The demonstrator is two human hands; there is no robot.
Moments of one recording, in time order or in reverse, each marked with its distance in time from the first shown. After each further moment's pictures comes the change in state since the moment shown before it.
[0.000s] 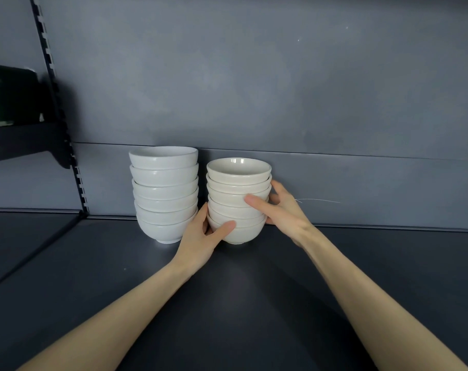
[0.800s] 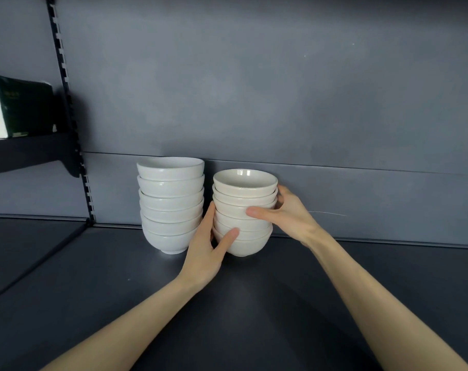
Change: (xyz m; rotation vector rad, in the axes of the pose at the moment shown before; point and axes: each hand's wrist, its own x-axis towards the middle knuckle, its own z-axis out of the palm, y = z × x) left_hand -0.002 0.003 0.005 0.134 0.095 0.084; right_hand 0.011 -0.018 -0.006 -0.137 -0.018 -0.048
